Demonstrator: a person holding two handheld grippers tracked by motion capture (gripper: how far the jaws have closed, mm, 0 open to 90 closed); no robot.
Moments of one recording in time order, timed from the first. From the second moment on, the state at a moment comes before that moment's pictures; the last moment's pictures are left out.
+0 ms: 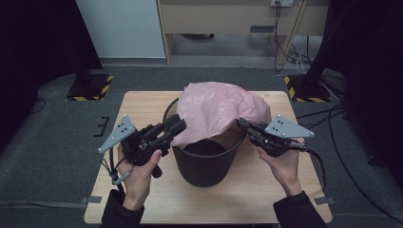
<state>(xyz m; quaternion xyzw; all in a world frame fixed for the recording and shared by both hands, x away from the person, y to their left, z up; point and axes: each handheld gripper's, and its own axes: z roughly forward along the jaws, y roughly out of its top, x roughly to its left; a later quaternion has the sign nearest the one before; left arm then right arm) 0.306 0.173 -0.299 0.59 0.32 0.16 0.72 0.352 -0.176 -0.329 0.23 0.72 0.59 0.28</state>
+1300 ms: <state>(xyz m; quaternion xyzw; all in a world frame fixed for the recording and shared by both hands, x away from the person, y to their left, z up) 0.304 0.136 -0.297 0.65 0.32 0.17 0.67 0.354 -0.173 -0.336 0.21 0.73 0.58 0.29</state>
